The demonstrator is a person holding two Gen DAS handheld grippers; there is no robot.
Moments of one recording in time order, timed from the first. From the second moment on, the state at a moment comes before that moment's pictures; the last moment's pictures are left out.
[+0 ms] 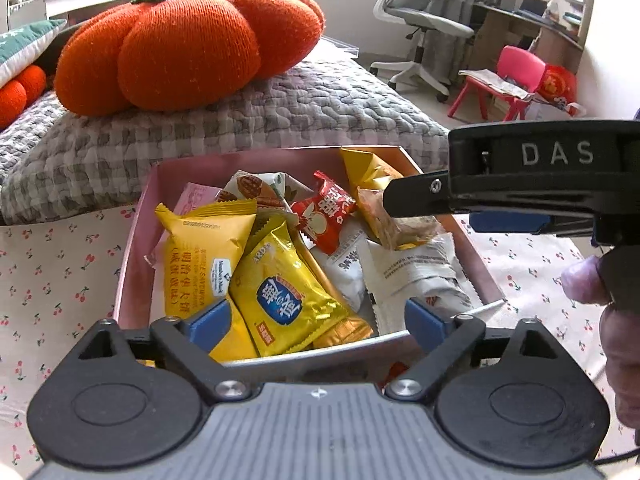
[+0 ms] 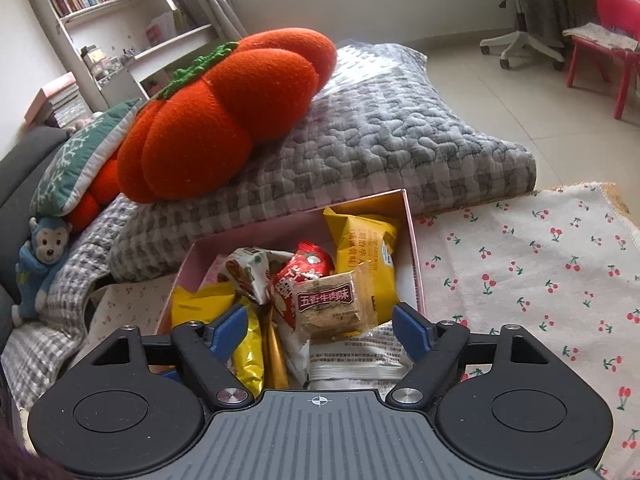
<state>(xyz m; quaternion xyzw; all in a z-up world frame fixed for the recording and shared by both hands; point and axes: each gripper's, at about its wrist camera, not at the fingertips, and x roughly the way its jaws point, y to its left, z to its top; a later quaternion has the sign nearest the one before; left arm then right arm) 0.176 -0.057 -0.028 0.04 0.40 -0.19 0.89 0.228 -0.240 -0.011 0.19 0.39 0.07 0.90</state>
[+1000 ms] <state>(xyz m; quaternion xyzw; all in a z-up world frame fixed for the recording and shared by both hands) 0.092 -0.009 -0.026 0.04 0.38 -0.23 0.89 0.120 -0.258 -0.021 0.17 0.40 0.09 0.90</state>
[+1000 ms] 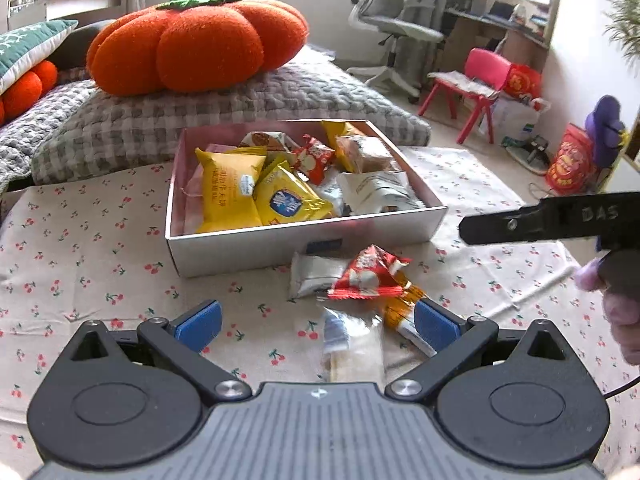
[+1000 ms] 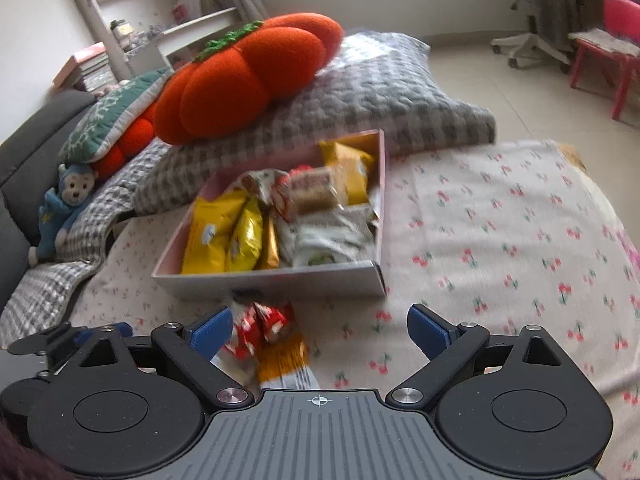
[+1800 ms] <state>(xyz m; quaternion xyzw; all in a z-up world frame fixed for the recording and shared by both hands) 0.067 -0.015 -0.067 0.06 0.40 -0.25 0.88 0.077 -0.244 -0.060 0.06 0.40 0.08 0.91</state>
